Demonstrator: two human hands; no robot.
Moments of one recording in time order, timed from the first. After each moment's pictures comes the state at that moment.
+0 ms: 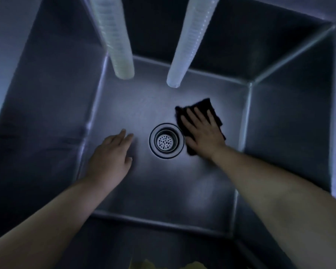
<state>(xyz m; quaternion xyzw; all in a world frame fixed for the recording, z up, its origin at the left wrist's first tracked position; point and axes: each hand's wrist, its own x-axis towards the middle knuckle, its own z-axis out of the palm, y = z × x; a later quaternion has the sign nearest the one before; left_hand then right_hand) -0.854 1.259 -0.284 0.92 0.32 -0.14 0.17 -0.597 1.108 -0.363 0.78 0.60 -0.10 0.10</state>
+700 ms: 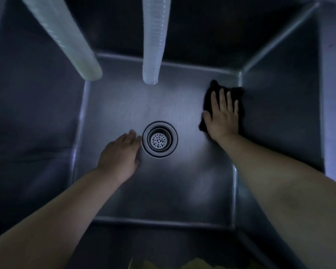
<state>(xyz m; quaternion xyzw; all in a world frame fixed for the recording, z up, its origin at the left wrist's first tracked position) -0.815 1.253 -0.295 0.93 0.22 -0.26 0.13 -0.553 1.087 -0.365 0.94 0.34 -0.10 0.02</state>
